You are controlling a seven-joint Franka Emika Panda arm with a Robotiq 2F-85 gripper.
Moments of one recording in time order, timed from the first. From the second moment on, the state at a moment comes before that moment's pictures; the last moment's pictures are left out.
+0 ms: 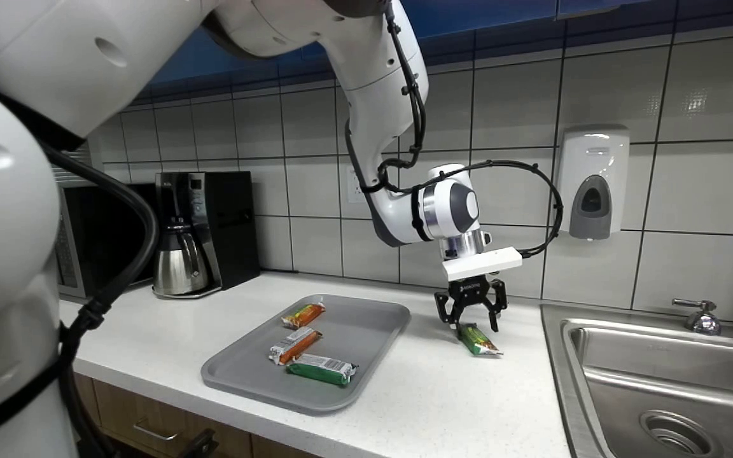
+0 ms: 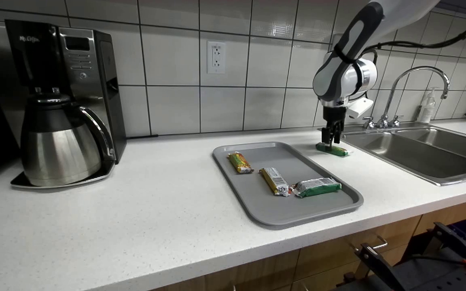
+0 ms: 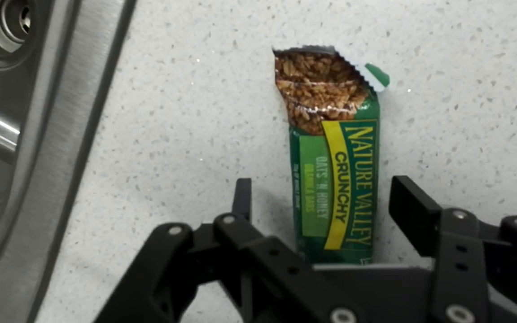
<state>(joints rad) -0.19 0.72 -0.12 -1.78 -0.25 2.53 -0.58</state>
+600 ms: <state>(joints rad) -0.19 0.71 -0.11 -1.76 -0.25 2.53 -0.58</state>
